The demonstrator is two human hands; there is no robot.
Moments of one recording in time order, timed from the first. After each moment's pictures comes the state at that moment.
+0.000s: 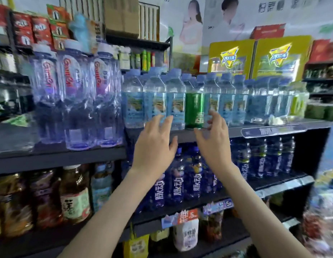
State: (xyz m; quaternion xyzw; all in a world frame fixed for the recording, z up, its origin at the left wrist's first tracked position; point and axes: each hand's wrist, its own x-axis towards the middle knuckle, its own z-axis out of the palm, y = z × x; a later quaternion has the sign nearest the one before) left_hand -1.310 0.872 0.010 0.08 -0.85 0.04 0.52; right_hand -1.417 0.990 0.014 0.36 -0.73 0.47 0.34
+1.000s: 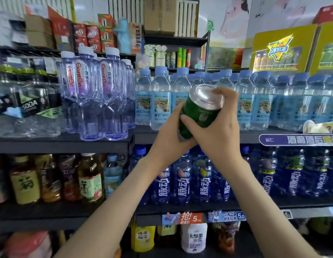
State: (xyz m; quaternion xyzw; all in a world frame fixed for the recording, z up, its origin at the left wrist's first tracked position) left_hand -1.343 0.922 0.036 0.00 -0.81 -0.34 0.48; right_hand -1.412 1.019 0.054 0.49 -0.55 0.61 0.29
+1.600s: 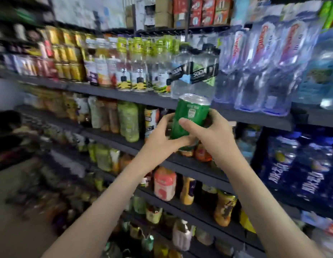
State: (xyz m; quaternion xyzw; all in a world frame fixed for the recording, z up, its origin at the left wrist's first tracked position) left_hand -1.012 0.834 -0.035 0.33 -0.72 -0.39 0.47; right_hand -1.151 0.868 -0.010 0.58 -0.52 0.60 -0.20
